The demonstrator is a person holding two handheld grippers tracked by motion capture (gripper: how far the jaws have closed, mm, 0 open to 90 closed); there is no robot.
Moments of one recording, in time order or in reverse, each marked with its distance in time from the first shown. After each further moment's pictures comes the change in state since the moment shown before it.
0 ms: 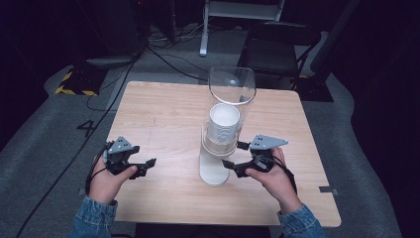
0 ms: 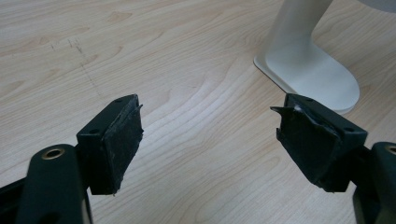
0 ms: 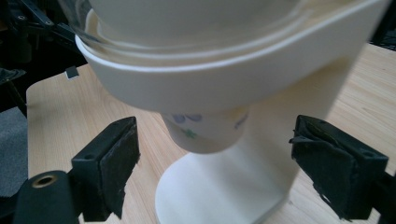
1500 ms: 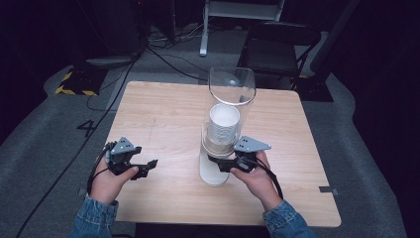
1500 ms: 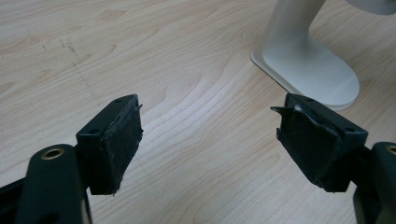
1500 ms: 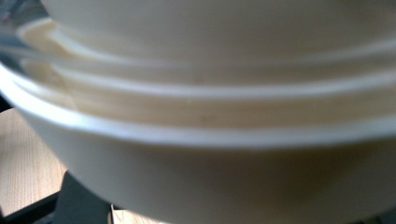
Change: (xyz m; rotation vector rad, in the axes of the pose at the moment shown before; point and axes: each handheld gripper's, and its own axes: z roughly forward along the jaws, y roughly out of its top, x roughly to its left) left arm -0.001 -0.002 0.005 0.010 -0.009 0.022; right arm 0.011 -0.006 0.046 -0.144 -0.052 -0.040
